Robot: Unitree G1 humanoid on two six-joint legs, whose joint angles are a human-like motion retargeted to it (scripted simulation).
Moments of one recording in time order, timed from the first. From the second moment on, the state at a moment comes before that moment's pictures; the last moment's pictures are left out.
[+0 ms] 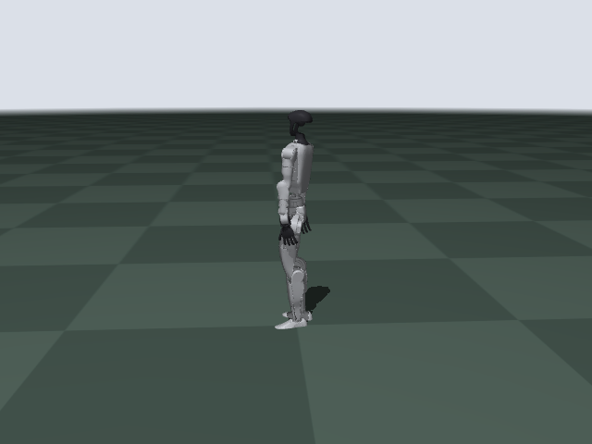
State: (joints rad) left arm 0.00 0.10 0.27 1.65 0.14 0.18 -0.18; right arm -0.03 -0.13 0.16 1.48 -0.49 0.20 0.22; waist -0.27 0.06 -0.13; left_leg -0.04 -0.01 0.36 -0.01 -0.06 0.09; right_leg -0.03 0.01 -0.36 0.07 -0.10 -0.02
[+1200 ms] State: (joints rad) left arm 0.06 0.11 0.30 1.62 0.09 0.14 -0.15; right arm 0.01 -0.15 0.12 1.54 -0.48 0.20 0.20; waist -0.22 0.08 -0.13; left_leg -0.05 0.04 0.40 0.01 -0.05 0.05; right_leg -0.07 0.04 -0.29 0.09 -0.10 -0.04
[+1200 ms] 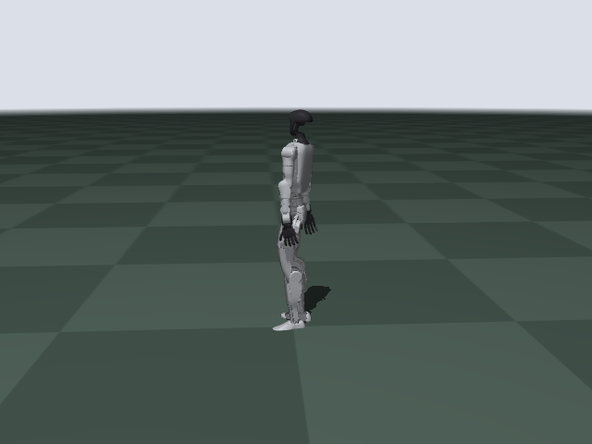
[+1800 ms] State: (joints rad) left arm 0.25 0.11 0.40 1.65 0.09 0.16 -0.24; right arm -0.16 -0.12 0.26 1.44 -0.48 0.20 0.25; waist -0.18 0.03 0.03; left_leg -0.76 0.13 0.25 1.25 0.06 0.11; right_leg 0.01 -0.04 -0.44 0.06 -0.09 -0.10
